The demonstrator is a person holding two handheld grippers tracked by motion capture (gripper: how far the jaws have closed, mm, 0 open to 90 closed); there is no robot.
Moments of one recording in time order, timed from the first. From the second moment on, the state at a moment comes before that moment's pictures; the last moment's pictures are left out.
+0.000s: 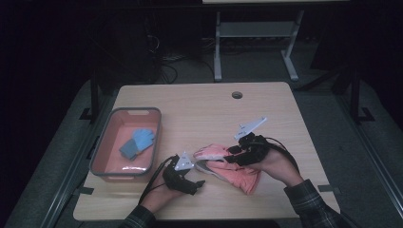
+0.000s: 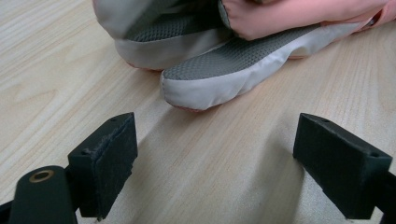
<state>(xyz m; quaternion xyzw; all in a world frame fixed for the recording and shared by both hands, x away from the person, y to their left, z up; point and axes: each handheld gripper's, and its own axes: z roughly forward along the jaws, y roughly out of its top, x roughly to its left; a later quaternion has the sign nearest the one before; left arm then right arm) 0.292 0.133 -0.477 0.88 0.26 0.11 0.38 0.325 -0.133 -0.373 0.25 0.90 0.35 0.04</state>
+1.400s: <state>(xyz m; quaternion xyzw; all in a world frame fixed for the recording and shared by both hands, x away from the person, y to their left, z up) 0.284 0.108 -0.453 0.89 0.27 0.08 0.35 0.318 -0.249 -0.447 0.34 0.87 0.36 0.06</state>
